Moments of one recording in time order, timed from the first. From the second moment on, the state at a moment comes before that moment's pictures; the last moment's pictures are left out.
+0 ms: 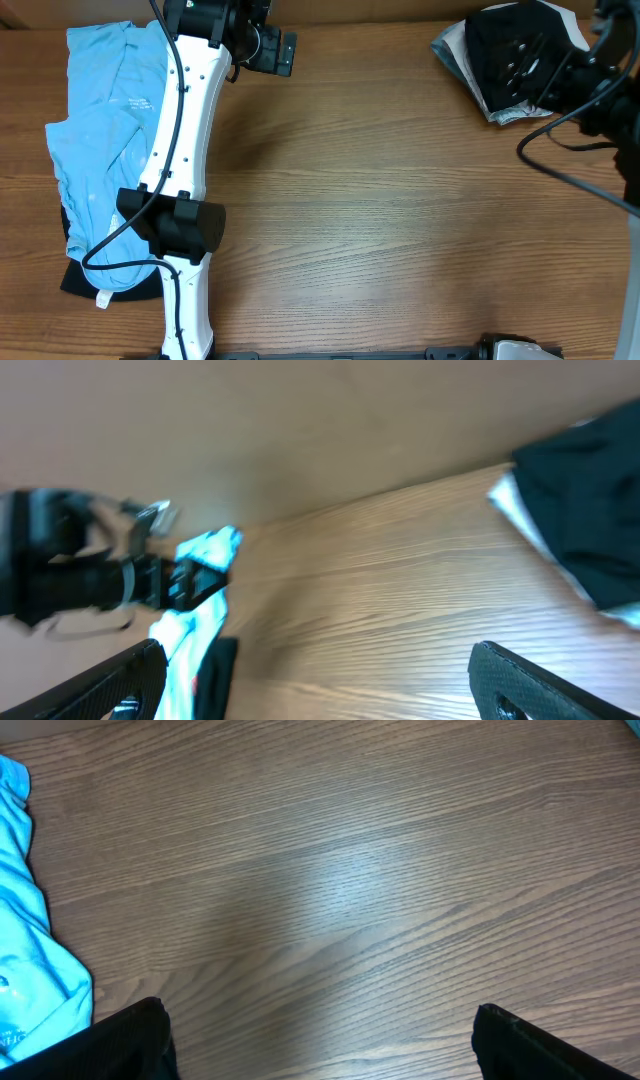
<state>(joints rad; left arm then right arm) -0.22 2.27 2.59 -1.38 0.05 -0.05 -0.10 1.37 1.83 -1.02 -0.52 0.33</state>
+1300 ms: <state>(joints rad) -0.22 2.27 2.59 -1.38 0.05 -0.05 -0.09 0.52 0.59 -0.25 -0.28 0.31</state>
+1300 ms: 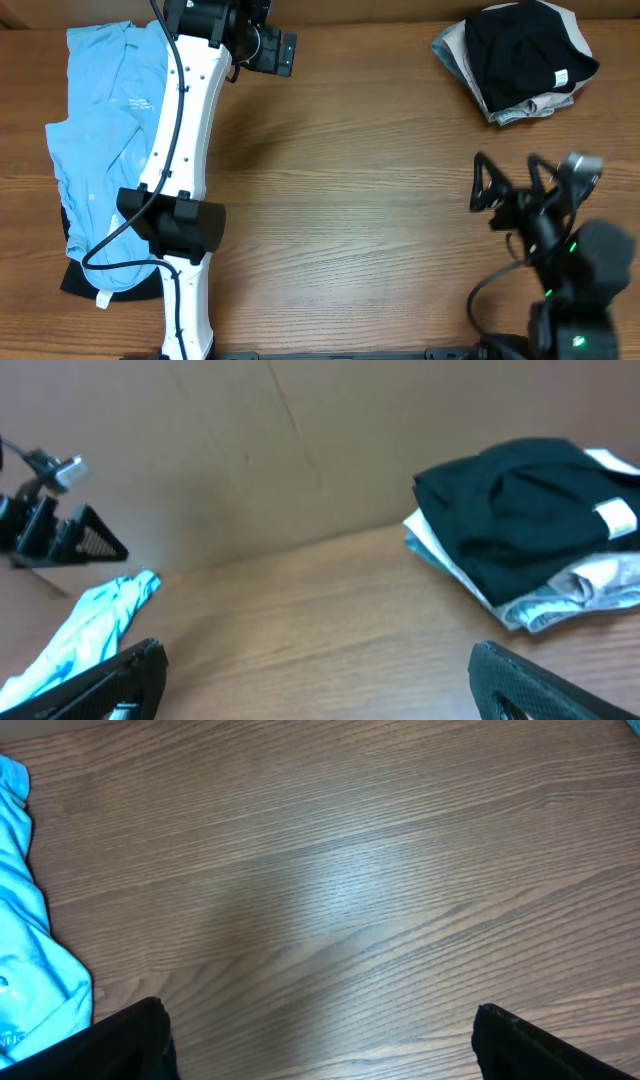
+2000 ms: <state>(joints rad) -0.22 2.27 2.59 -1.38 0.05 -0.05 -0.03 0.06 0.02 0.06 -0.15 0.31</state>
